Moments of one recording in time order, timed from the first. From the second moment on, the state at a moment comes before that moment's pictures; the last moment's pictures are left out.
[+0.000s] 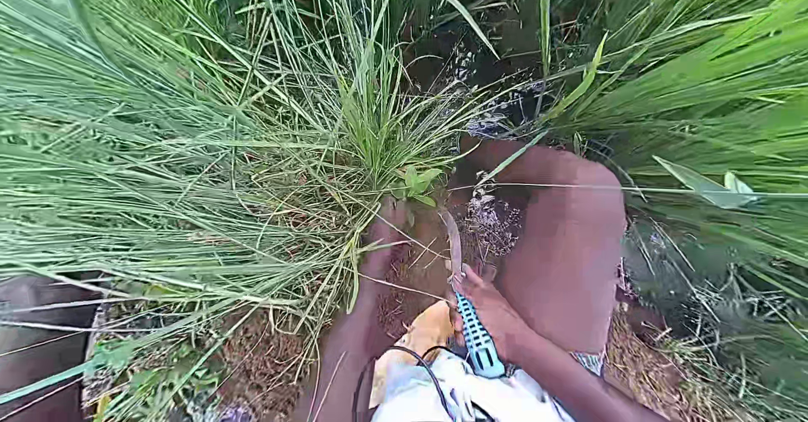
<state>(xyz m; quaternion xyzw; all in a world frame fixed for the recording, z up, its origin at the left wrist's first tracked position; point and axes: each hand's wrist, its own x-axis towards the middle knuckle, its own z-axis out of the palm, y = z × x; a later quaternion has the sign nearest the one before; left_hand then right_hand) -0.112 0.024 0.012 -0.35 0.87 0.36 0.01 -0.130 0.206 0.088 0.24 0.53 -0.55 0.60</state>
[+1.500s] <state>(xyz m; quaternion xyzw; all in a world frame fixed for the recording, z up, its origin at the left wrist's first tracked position) -0.083 -0.016 -0.044 -0.59 0.60 0.54 -0.05 -0.123 0.209 0.095 0.17 0.60 -0.44 0.64</state>
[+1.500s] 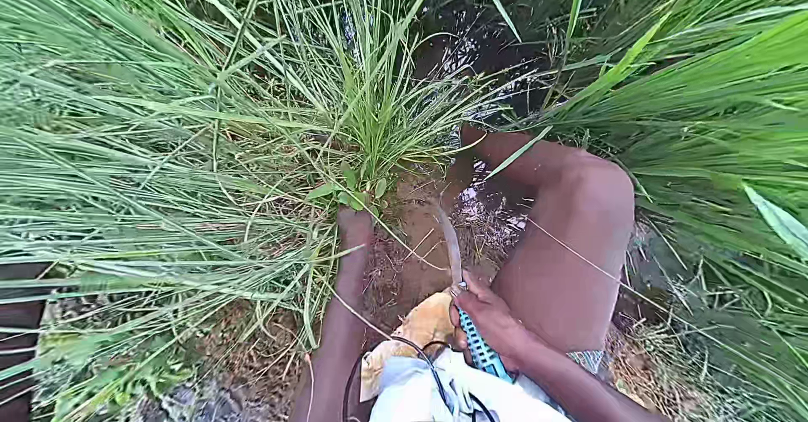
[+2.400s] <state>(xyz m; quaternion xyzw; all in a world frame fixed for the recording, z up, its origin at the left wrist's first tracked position) -0.051 0.018 -0.018 -0.43 0.69 0.58 0.09 -0.134 0.215 0.100 0.21 0.56 -0.55 0.59</state>
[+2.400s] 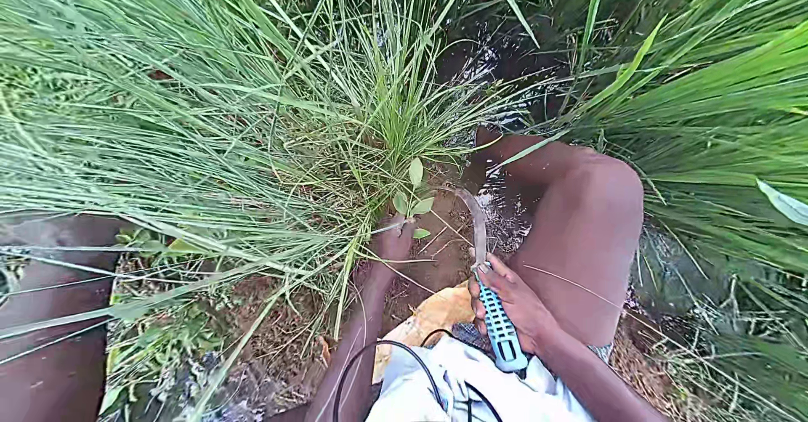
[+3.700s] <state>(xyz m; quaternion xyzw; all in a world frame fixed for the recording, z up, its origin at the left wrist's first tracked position) -0.084 -0.003 -0.048 -0.59 0.64 0.50 -0.03 -0.121 0.154 0.056 0.17 0.57 -0.50 0.64</state>
